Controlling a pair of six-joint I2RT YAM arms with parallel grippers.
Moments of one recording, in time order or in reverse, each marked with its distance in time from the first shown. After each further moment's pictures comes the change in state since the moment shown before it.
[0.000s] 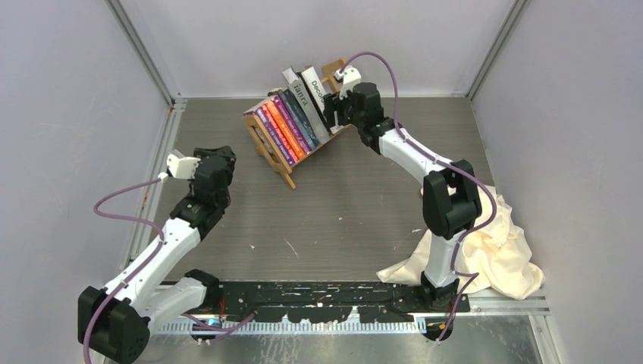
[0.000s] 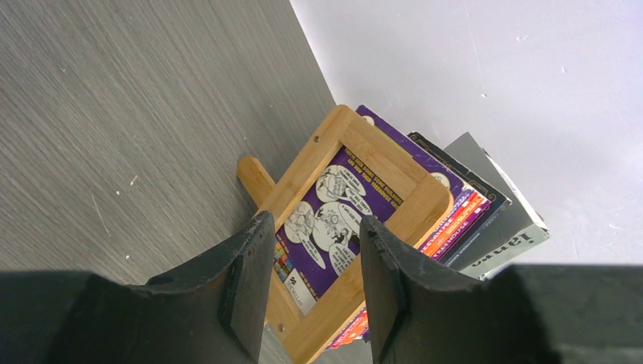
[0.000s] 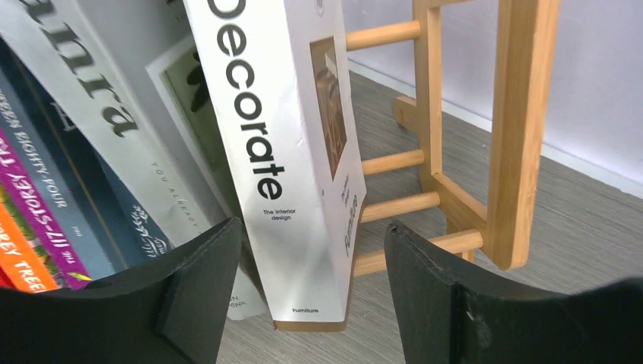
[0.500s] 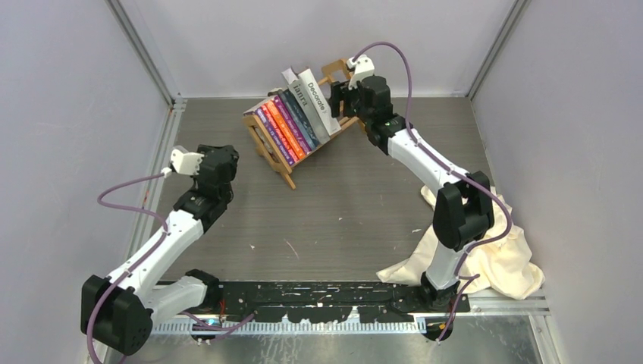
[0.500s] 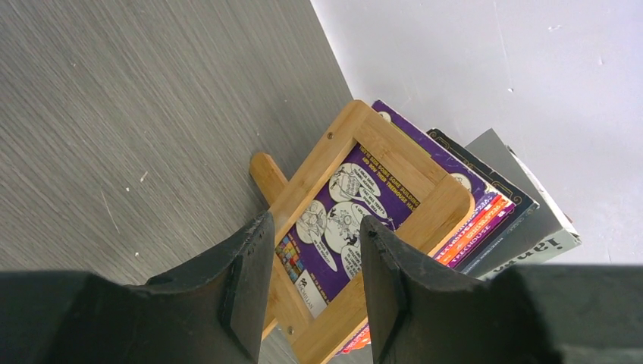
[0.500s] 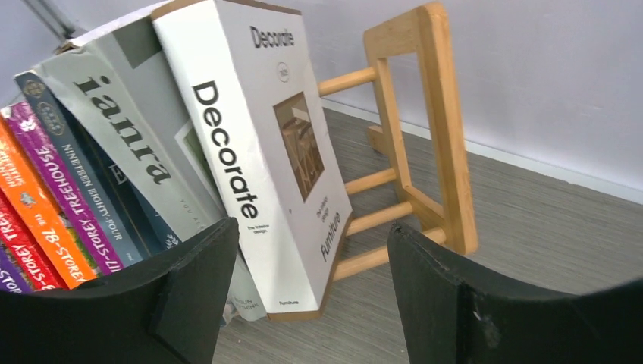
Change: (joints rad) left arm 0.000 0.070 0.056 -0.049 0.000 -0.008; right arm 0.000 -0.121 -0.006 -0.014 0.071 0.082
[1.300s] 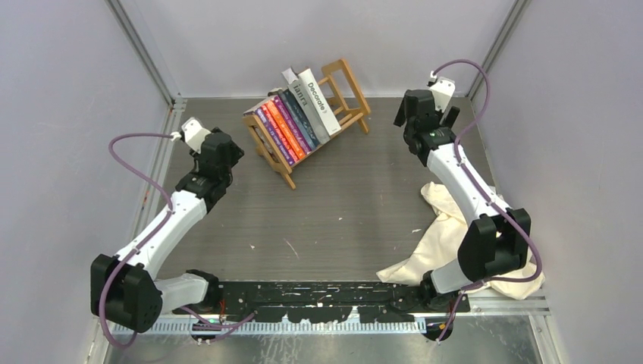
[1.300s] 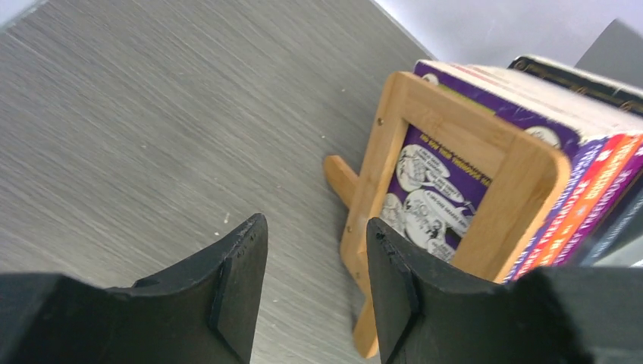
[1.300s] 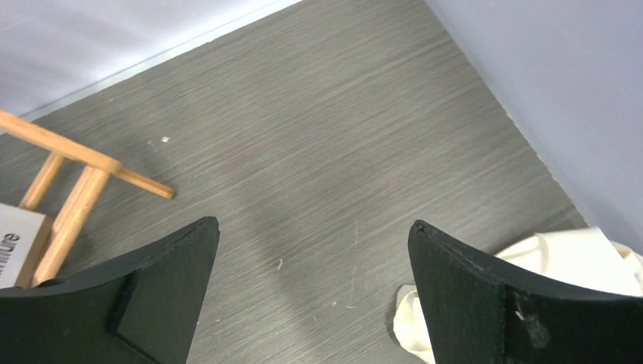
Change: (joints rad) left arm 0.067 0.145 0.151 -0.054 0.125 0.465; right arm -0.213 -0.288 -0.202 -0.398 0.608 0.310
